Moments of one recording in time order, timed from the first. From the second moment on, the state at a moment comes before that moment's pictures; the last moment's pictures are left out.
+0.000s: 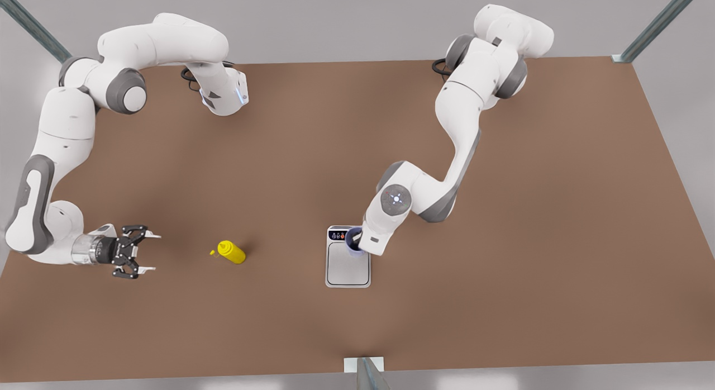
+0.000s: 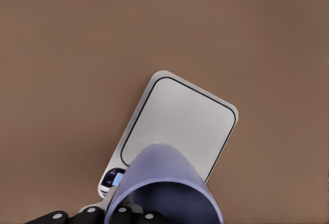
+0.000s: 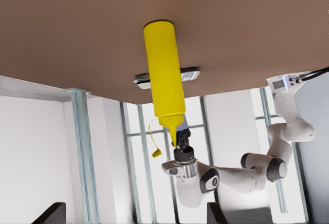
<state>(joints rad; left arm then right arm) -0.58 0.95 -0.08 -0.97 -0.08 2.00 -1.02 -0.46 0.98 0.00 -1.27 1.25 1.29 0.99</state>
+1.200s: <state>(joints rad) -0.34 0.58 0.14 -0.98 -0.08 1.23 -0.08 -0.46 1.00 0.34 -1.45 1.02 1.62 0.64</state>
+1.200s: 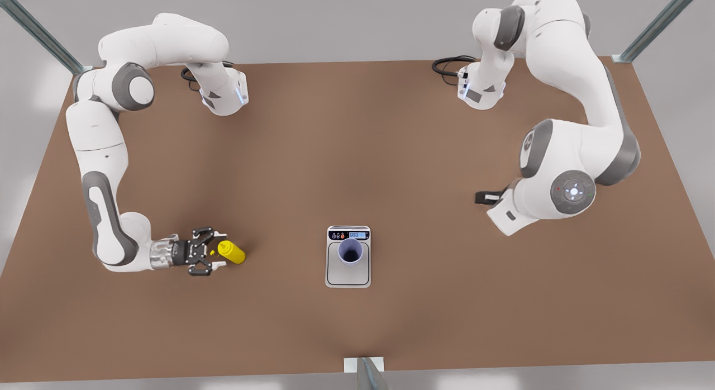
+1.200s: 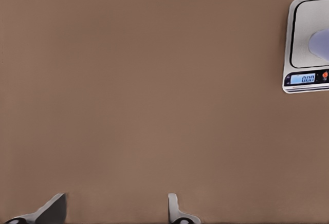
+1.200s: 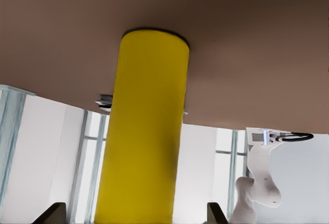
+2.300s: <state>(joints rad) -0.30 0.43 0.16 -1.21 -0.03 1.29 0.00 -0.40 0.89 0.40 -1.41 1.01 1.73 0.71</state>
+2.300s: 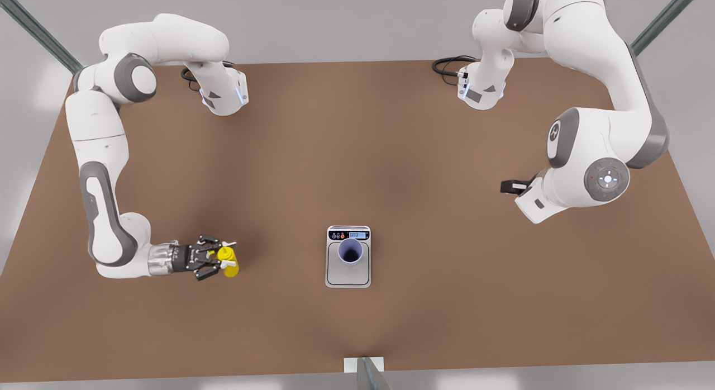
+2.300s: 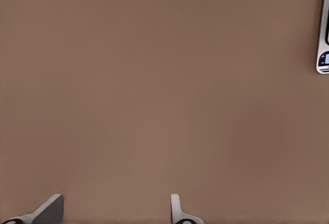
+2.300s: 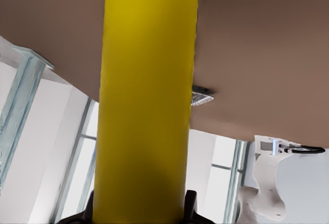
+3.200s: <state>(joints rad) -0.28 0.45 0.16 -1.22 0.00 1.25 0.01 0.04 0.85 0.68 -1.34 0.06 2.82 0.97</state>
